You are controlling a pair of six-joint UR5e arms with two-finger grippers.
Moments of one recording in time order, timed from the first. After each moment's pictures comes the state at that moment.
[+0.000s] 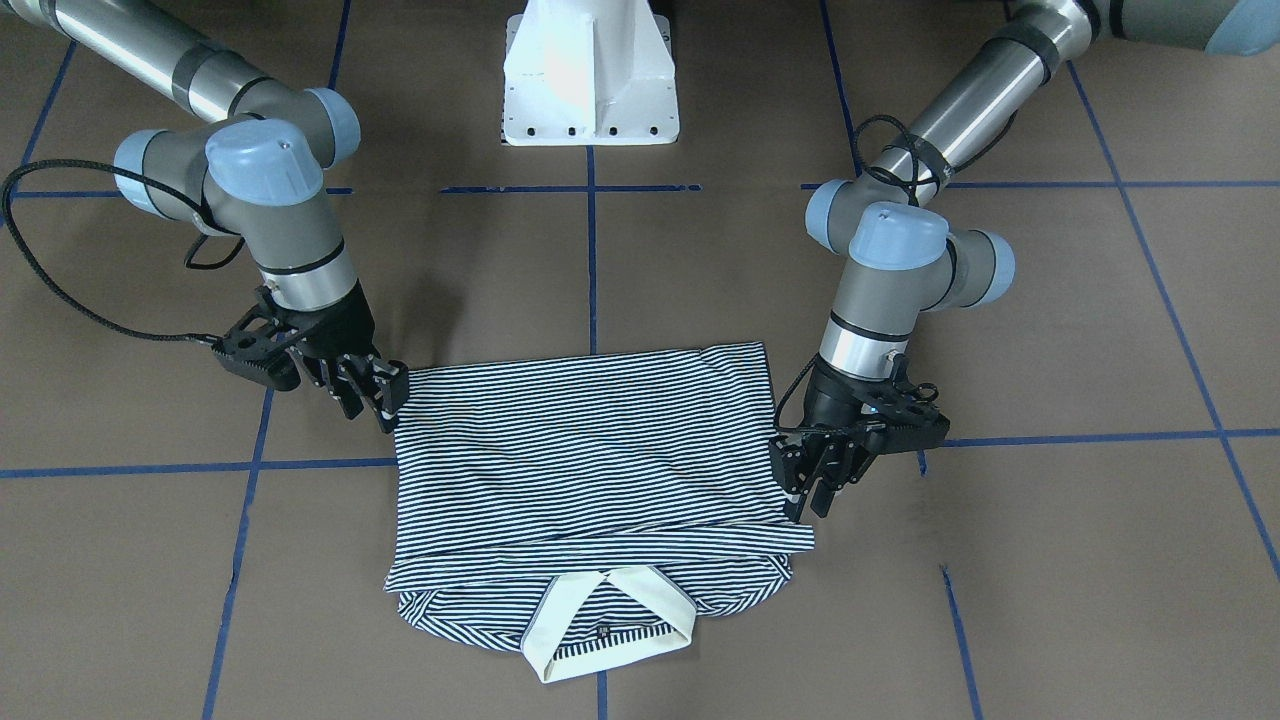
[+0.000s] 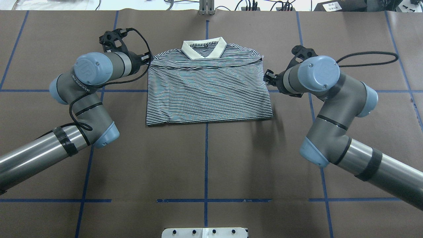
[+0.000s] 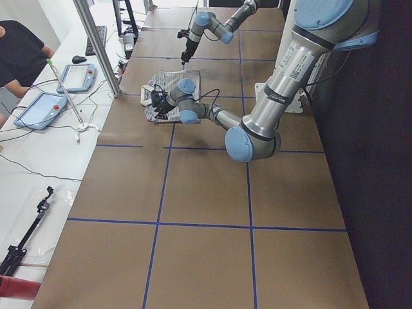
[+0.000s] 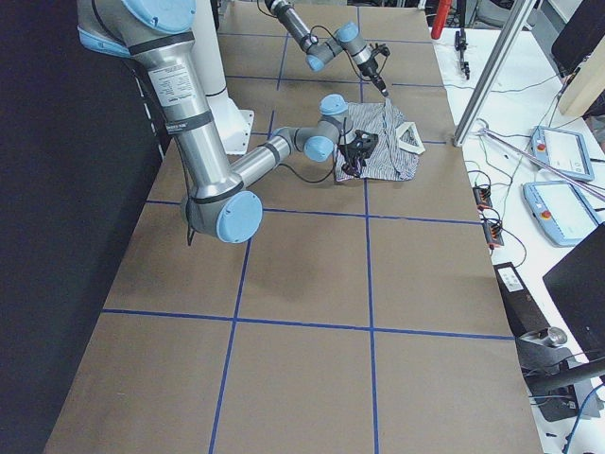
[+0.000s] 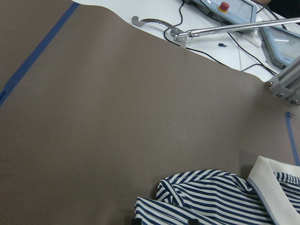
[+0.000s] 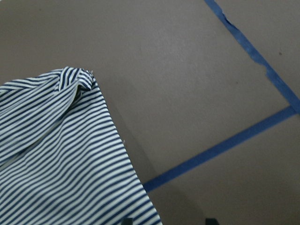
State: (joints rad) left arm -0.72 -2.17 -1.26 -2.43 -1.53 -1.43; right arm 0.66 -1.18 1.68 -1.17 1.68 1.66
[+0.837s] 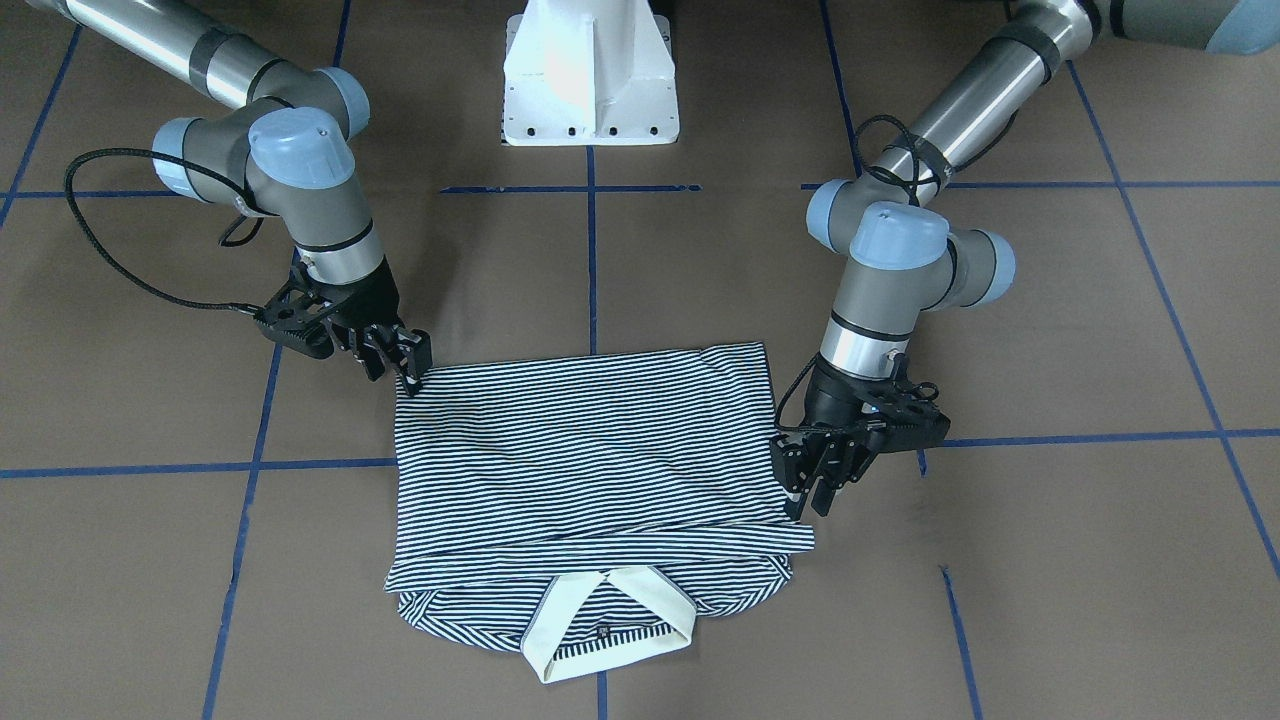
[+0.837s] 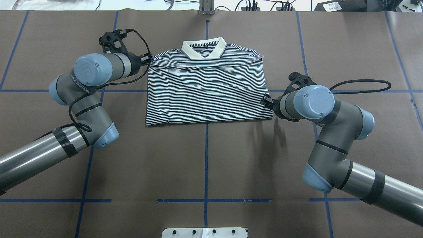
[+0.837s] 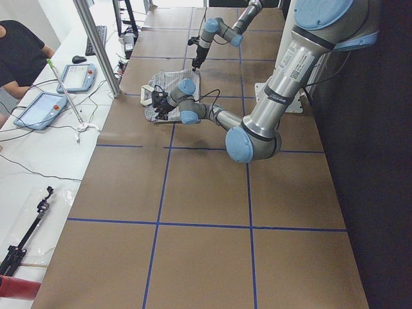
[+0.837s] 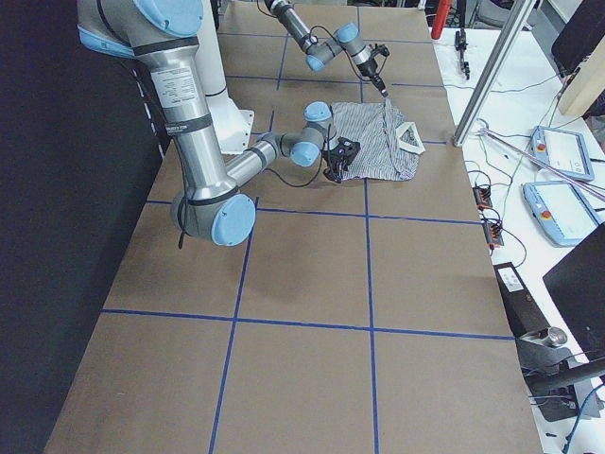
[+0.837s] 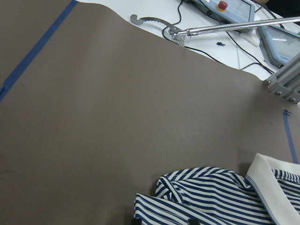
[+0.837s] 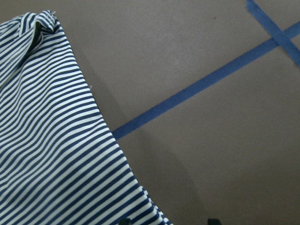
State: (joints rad) left arm -0.72 -2.17 -1.26 -2.43 -1.53 -1.43; right arm 0.58 -1.20 1.66 -1.17 1.66 1.71
